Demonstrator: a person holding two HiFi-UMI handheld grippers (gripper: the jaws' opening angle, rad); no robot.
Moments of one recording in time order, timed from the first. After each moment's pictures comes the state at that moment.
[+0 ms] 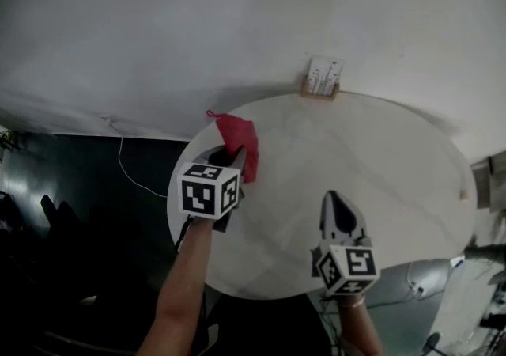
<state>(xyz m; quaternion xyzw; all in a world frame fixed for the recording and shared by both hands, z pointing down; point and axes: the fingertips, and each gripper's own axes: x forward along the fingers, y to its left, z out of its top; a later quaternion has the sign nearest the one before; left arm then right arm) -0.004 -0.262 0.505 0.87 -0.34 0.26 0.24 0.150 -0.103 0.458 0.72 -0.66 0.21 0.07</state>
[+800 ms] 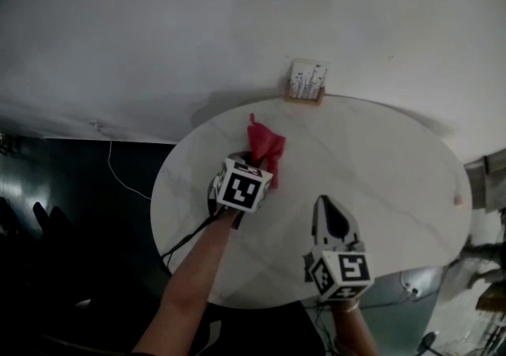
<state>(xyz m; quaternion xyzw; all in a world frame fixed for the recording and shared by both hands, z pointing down) 0.088 -0.254 0.577 0.85 -0.28 0.40 0.20 0.180 -0.112 0.467 0.72 -0.66 0.23 0.07</state>
